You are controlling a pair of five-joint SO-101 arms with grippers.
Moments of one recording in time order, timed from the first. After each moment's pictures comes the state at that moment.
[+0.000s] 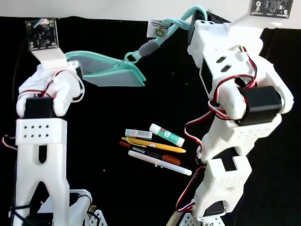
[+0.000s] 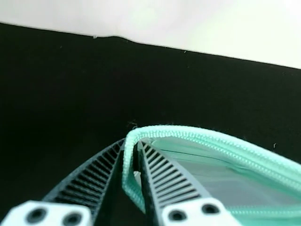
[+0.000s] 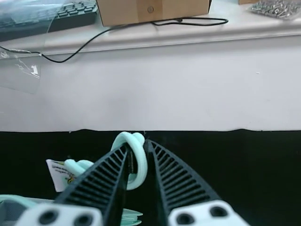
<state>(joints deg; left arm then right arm) -9.4 -29.8 24.5 52.4 5.8 -15.7 17.2 -95.9 100.6 -9.8</state>
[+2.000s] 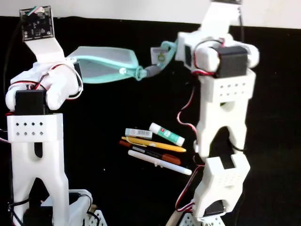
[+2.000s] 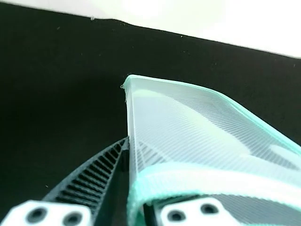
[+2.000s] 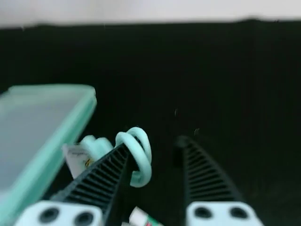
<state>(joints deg) -8.2 -28.7 7.2 68.5 9.6 -16.8 17.9 -65.9 100.6 -9.8</state>
